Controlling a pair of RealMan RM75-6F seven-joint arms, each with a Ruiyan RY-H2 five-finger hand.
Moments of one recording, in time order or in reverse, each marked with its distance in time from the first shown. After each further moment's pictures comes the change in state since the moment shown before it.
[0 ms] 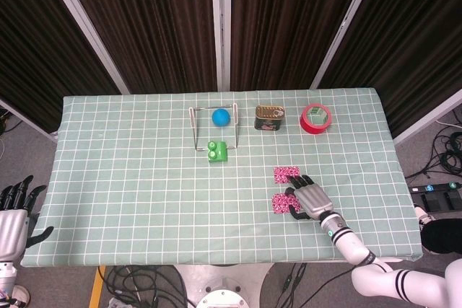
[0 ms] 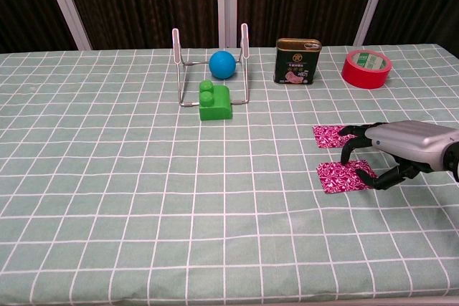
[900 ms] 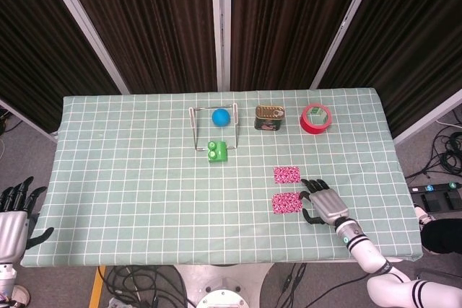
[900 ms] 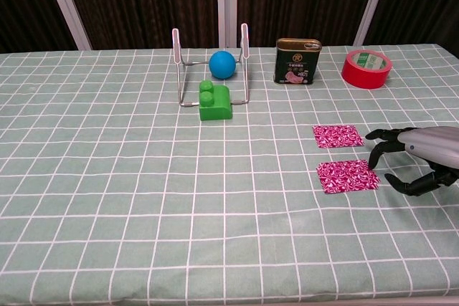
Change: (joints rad) left arm 0.007 -0.013 0.004 0.030 0.015 0.011 -0.022; right arm -0.071 0.059 -0.027 -0.003 -0.067 0.026 0.088
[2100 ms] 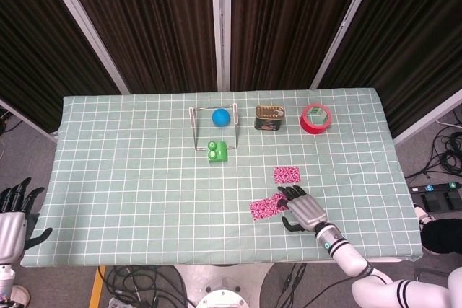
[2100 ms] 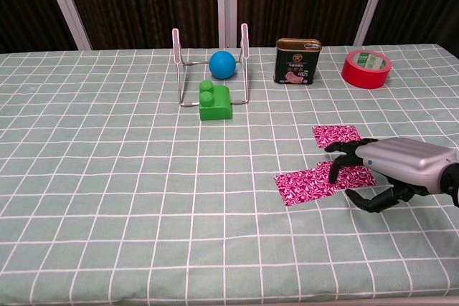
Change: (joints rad) left arm 0.006 -0.011 -0.002 0.025 -0.003 0.003 -0.025; right arm 0.023 -0.077 0.015 -0.048 -0.033 -0.020 -0.076
